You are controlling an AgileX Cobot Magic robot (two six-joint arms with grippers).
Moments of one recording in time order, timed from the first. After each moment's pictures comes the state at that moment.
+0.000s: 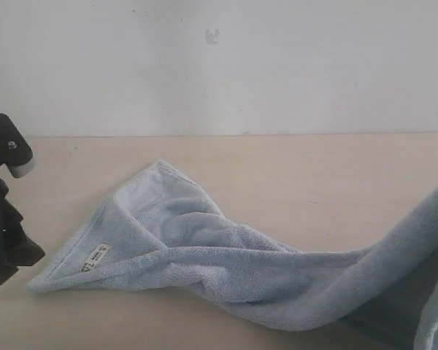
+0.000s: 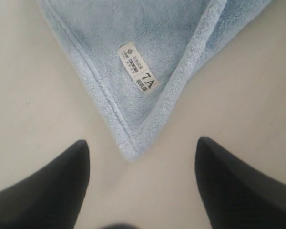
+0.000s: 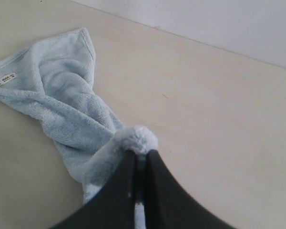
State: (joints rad) left arm -0.14 1.38 -0.80 -0.20 0.63 0.85; right arm 0.15 0.62 -0.93 0.23 1.01 -0.29
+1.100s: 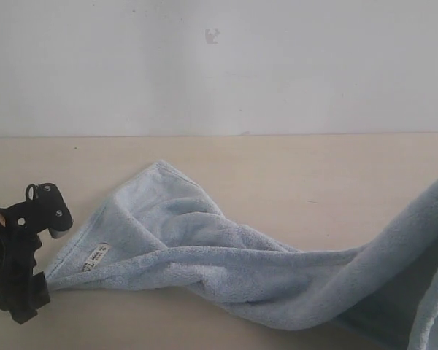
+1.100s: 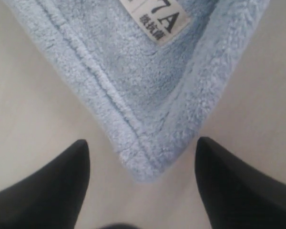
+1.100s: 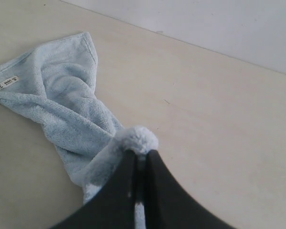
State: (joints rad) left arm -0.14 1.76 -0.80 0.05 0.43 0.76; right arm 0.15 0.62 -0.92 0.25 0.98 -0.31
